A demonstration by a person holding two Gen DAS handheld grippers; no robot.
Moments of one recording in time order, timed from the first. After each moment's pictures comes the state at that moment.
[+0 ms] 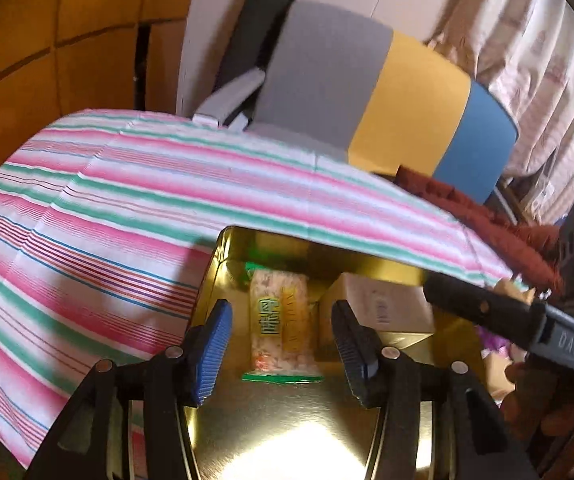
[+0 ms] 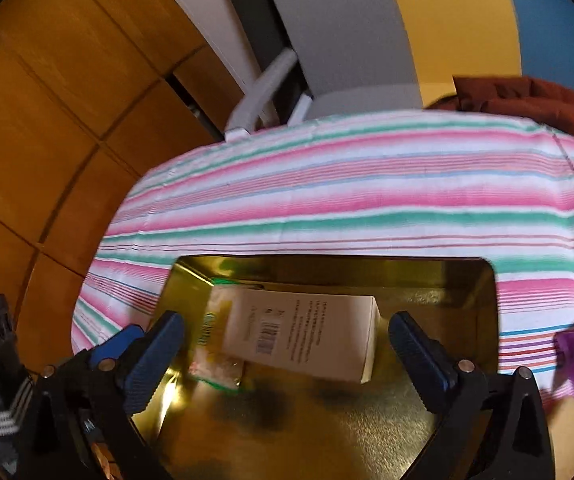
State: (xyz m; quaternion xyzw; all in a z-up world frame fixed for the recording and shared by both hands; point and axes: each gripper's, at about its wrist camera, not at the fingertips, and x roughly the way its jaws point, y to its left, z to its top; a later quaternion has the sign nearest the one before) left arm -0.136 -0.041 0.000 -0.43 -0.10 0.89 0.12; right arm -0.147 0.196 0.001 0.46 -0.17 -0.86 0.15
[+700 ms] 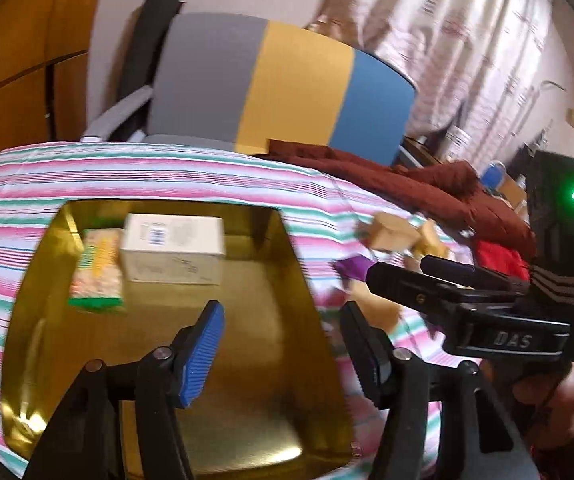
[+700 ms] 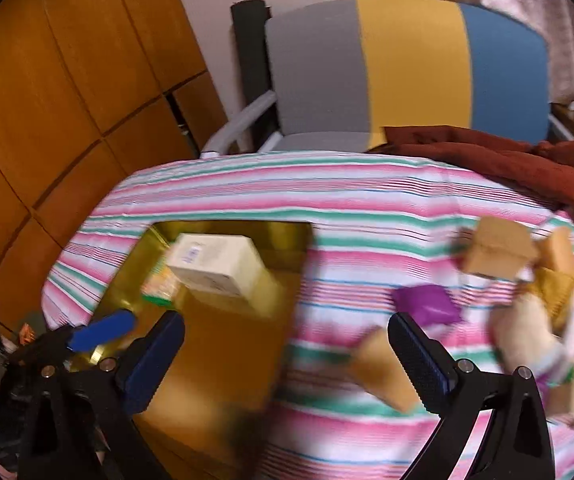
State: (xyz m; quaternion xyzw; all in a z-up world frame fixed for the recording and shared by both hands) left arm -0.030 0.091 0.030 -0.41 -0.05 0.87 0.27; right arm -0.023 0.287 0.037 0.41 -0.08 -0.90 0.07
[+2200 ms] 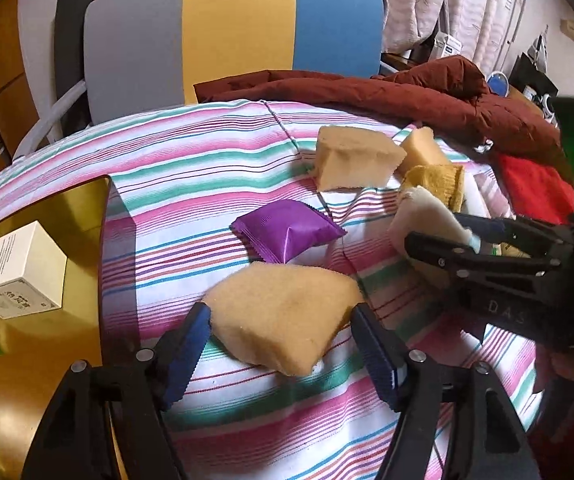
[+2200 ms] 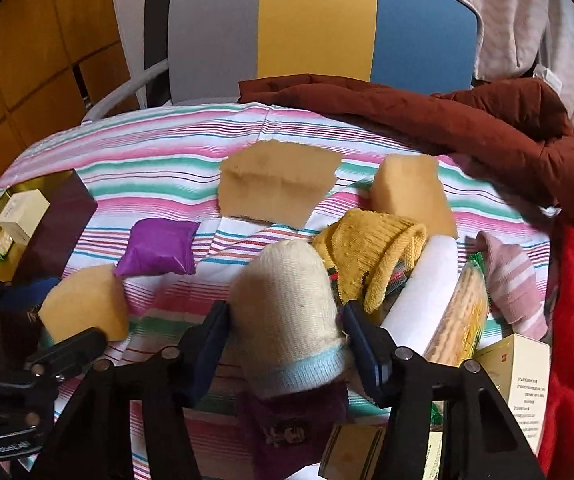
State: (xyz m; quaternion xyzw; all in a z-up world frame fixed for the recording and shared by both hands) left arm -0.053 0.263 -0.040 -0.46 0.09 0.84 0.26; right arm -0.030 0.433 -0.042 0.46 -0.03 -0.88 -0.05
